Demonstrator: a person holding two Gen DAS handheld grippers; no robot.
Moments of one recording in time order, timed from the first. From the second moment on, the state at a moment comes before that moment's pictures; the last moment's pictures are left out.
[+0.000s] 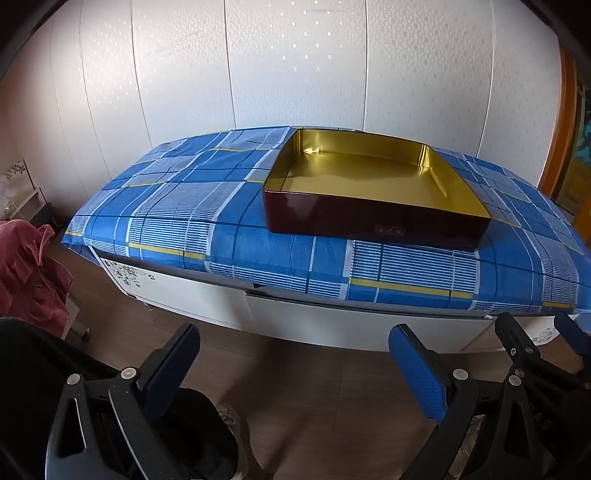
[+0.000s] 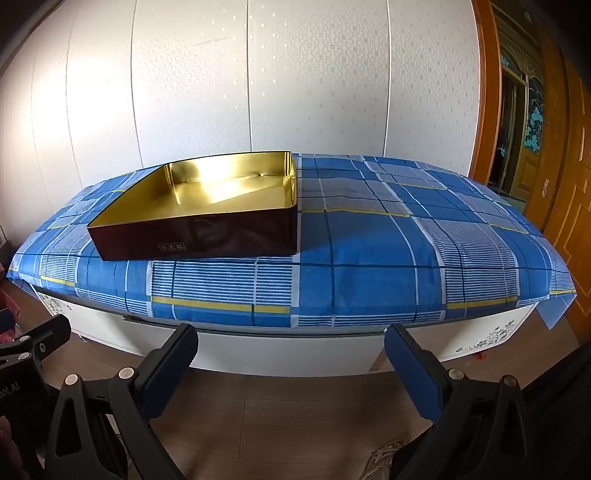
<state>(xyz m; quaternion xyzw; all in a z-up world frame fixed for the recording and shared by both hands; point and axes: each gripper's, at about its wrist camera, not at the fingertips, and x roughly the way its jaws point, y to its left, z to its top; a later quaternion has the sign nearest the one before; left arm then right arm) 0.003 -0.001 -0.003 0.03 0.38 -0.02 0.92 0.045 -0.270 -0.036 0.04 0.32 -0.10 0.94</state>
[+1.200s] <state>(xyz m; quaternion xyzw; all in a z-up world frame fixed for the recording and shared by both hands) 0.005 -0.005 -0.008 0.03 0.39 -0.03 0.92 0.047 -0.270 -0.041 0.04 0.33 -0.10 0.94</state>
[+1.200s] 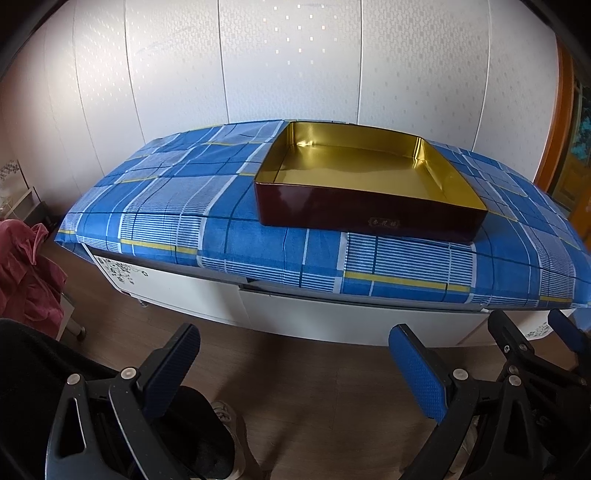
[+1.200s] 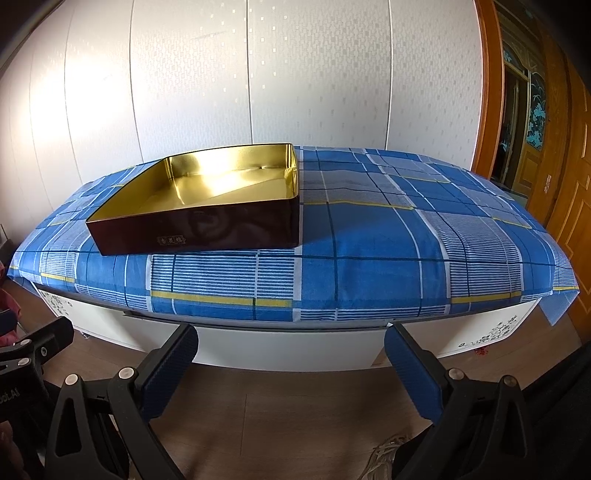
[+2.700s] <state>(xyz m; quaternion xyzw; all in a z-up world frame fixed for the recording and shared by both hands) 0.041 0.010 -0.114 0.04 0.59 -0.05 0.81 0.129 -0.248 -0.264 -0.42 0.52 0.01 0.74</state>
